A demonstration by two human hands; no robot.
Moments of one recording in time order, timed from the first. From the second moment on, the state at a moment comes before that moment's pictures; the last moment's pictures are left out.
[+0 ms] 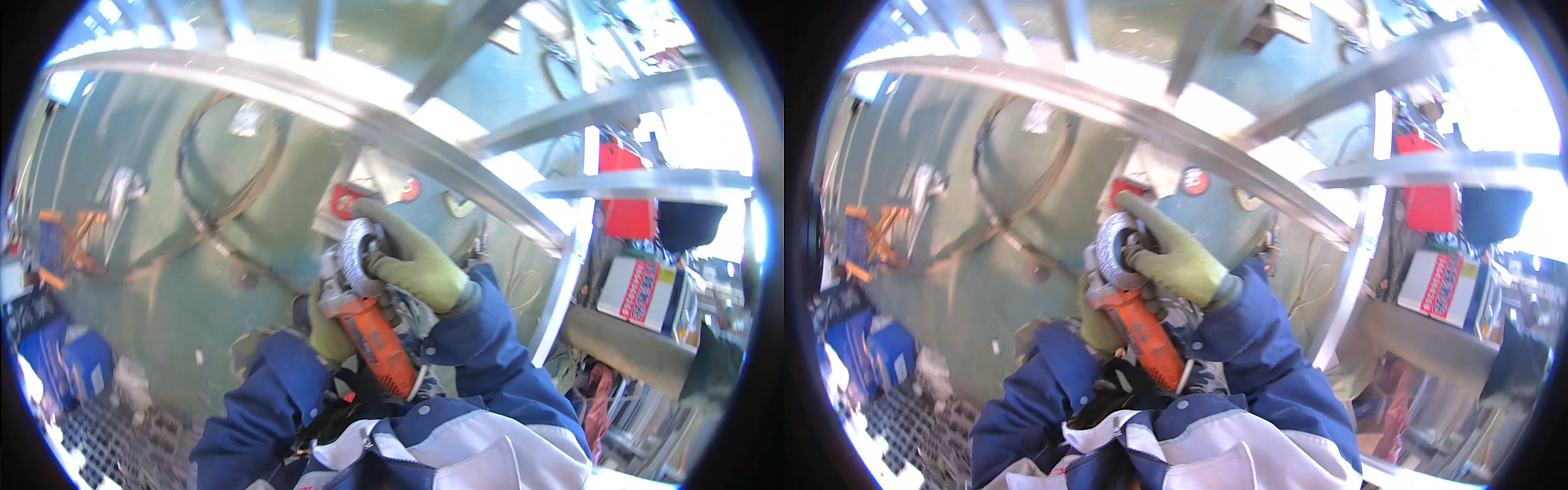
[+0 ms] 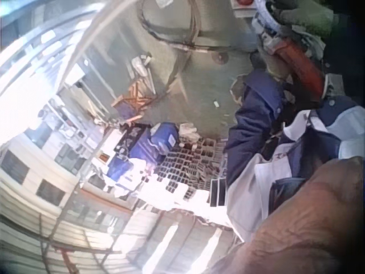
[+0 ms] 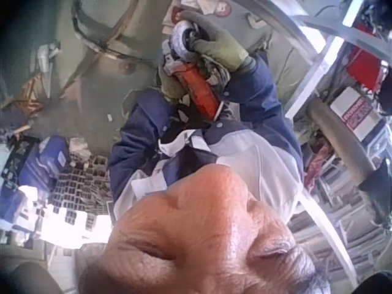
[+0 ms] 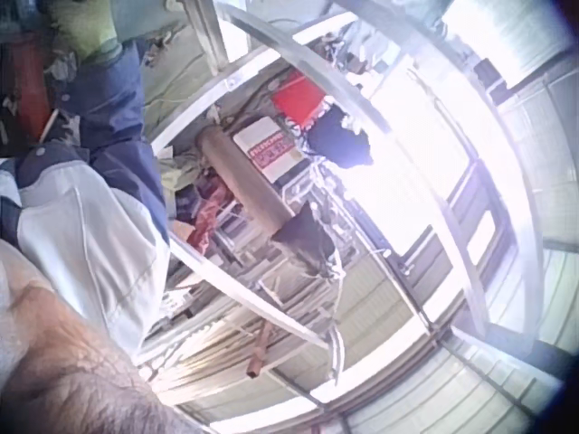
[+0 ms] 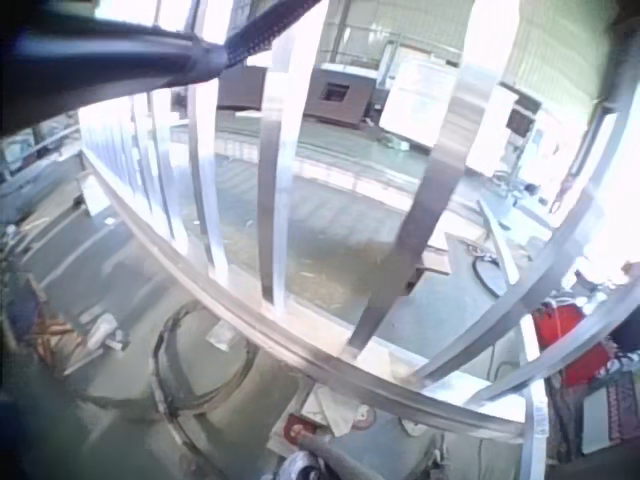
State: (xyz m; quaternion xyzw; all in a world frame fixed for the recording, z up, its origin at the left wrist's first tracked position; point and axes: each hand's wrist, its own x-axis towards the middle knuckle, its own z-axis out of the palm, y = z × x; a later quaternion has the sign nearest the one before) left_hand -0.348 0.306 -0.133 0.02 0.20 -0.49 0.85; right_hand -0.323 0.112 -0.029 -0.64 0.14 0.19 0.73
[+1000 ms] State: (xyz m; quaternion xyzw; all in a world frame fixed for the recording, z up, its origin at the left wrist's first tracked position) left_hand -0.403 0.317 -0.140 0.23 0.24 -0.48 0.81; right_hand -0.409 -0.001 -0.437 -0.77 0.40 0.05 0.49
